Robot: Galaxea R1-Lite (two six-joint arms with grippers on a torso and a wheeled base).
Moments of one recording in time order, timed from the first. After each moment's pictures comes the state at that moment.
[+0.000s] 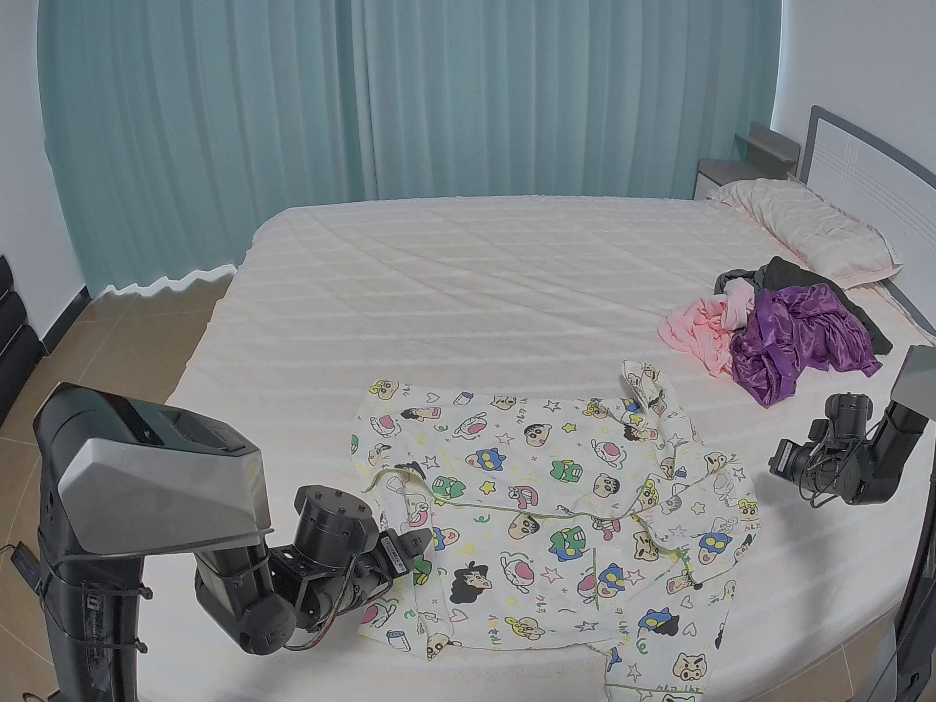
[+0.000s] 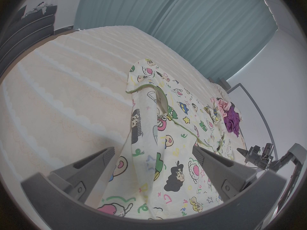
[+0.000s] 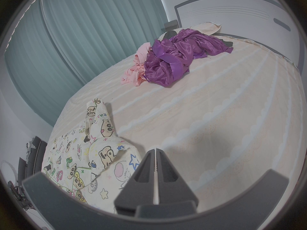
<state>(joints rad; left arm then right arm) -0.56 2.31 -0.51 -1.13 0.15 -0.86 -0.27 2.35 -0.77 -0.90 0.18 0.28</state>
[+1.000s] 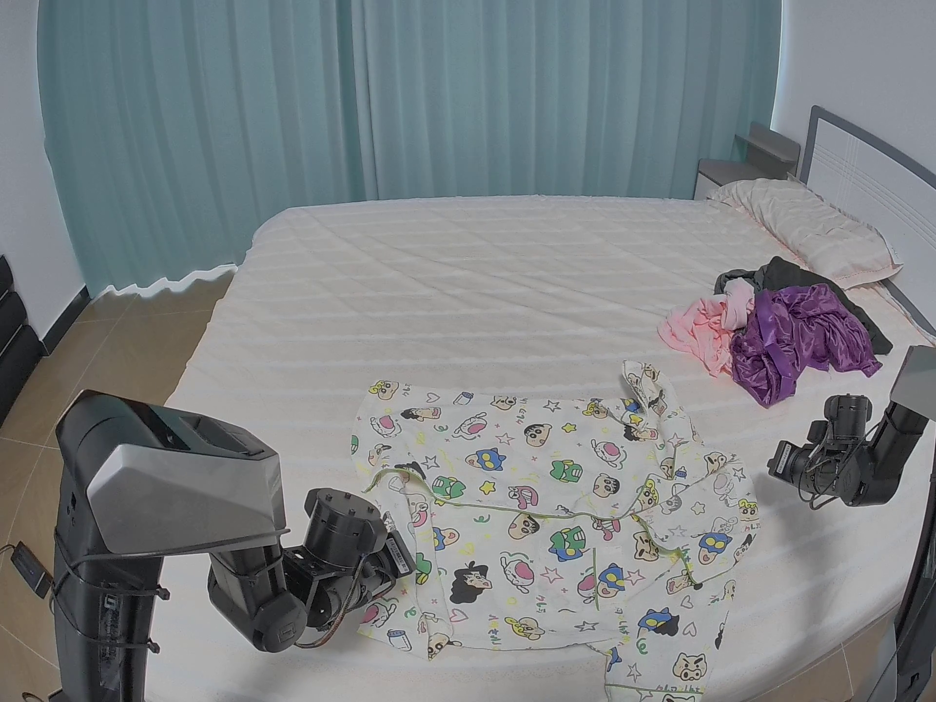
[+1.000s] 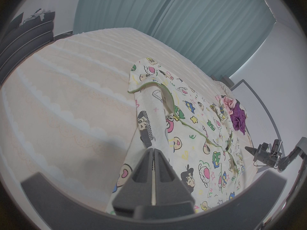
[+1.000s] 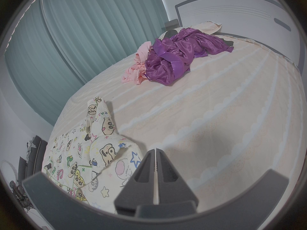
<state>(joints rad) -0.56 2.37 -0.55 -1.13 0.19 -0.82 -0.26 2.35 -0.76 -0.90 0.18 0.28</state>
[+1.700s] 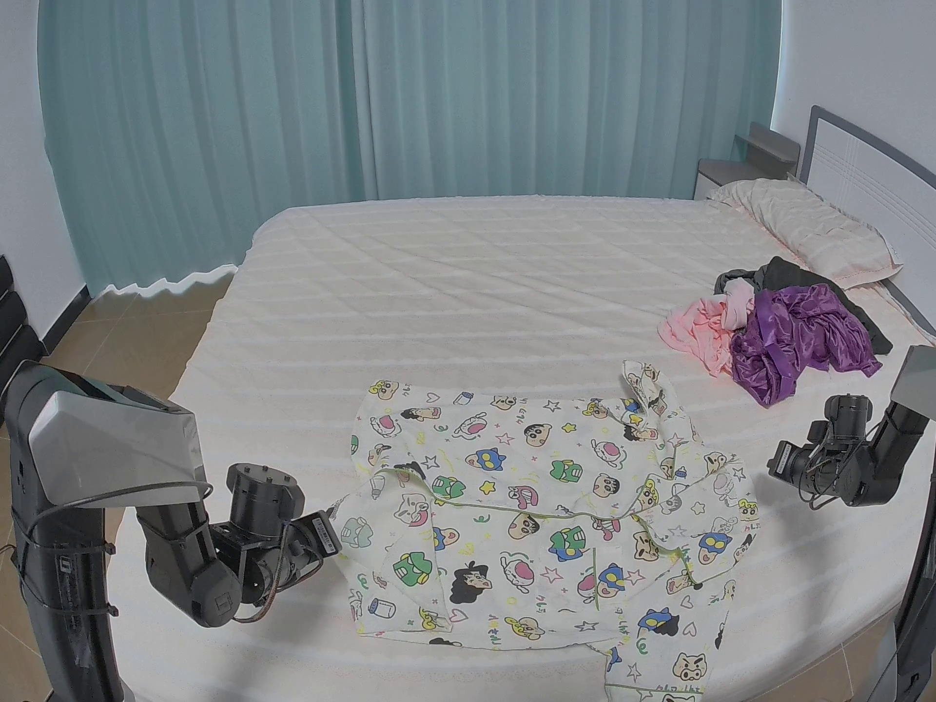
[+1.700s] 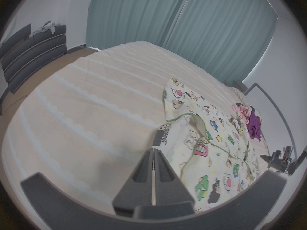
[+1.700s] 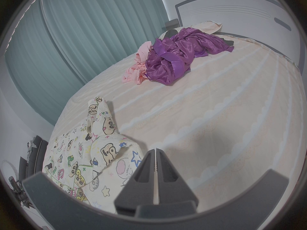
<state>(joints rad) -0.36 2.28 -0.44 -1.13 0.21 -0.66 -0.26 2.35 -0.76 -0.90 0.19 0.28</state>
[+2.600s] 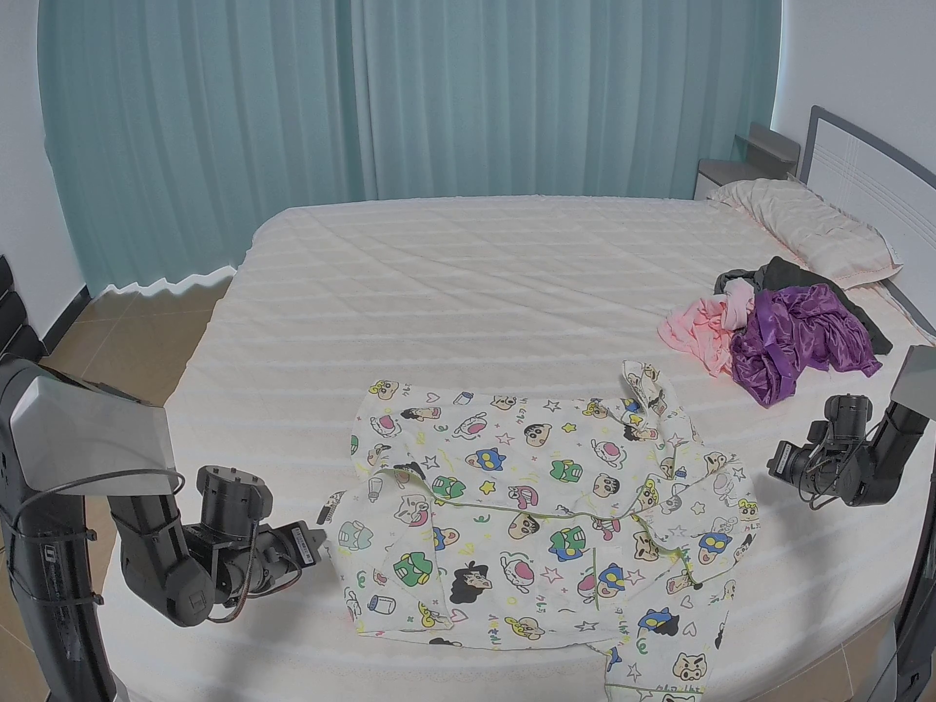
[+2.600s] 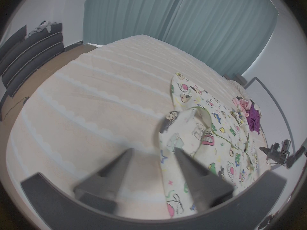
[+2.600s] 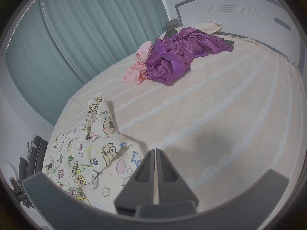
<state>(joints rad) -0.27 2.24 -0.36 -1.13 0.08 -0.59 -0.26 2.35 -0.76 -0.90 0.19 0.28</state>
